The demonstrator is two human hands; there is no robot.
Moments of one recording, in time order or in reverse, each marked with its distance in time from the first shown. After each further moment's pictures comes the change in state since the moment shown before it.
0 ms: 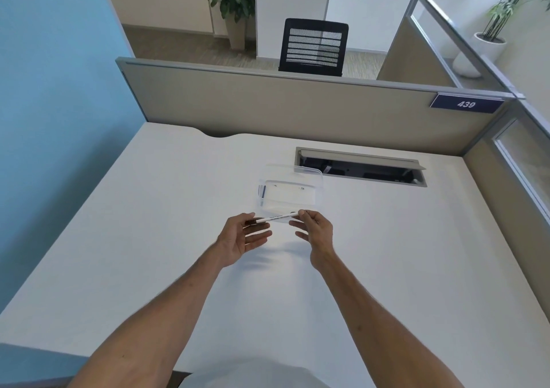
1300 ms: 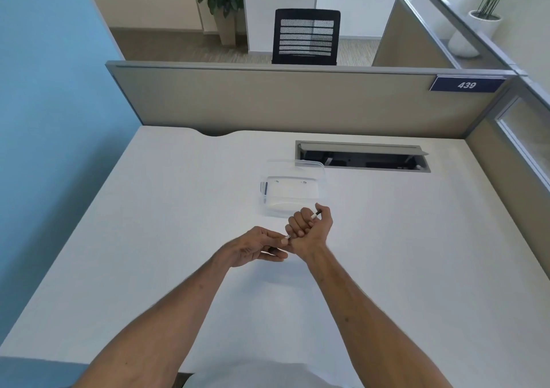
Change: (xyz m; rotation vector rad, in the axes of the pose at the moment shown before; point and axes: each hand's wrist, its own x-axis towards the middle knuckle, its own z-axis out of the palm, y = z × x) left_hand -0.002 -0.008 0.009 0.668 -0.345 -0.090; right_hand -0.020 -0.006 0.041 0.693 -0.033 0.293
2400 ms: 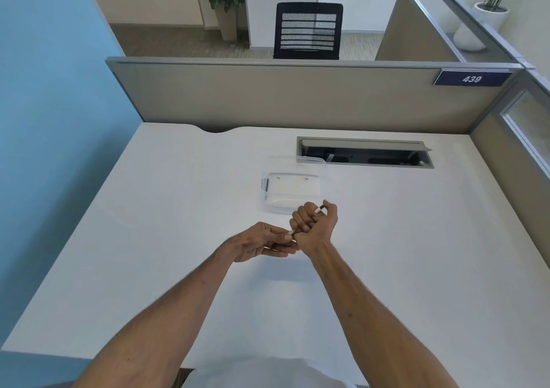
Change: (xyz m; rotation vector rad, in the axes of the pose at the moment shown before) left_hand -0.001 0.005 0.005 -0.032 -0.032 0.007; right_hand 0.005 -0.006 -0.007 0.075 -0.116 -0.023
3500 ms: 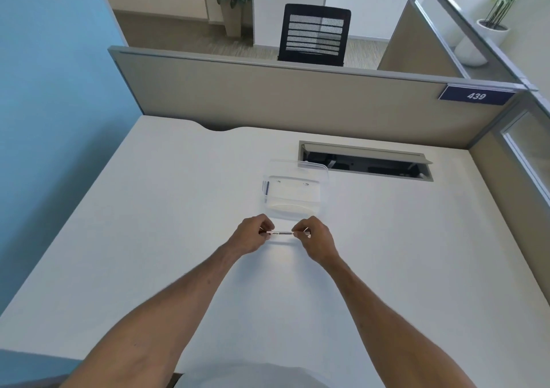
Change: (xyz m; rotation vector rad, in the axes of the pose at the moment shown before) left_hand 0.041 -0.025 -0.043 0.733 0.517 0.181; right_hand 0.041 -0.011 -0.066 -1.721 -0.062 -0.461
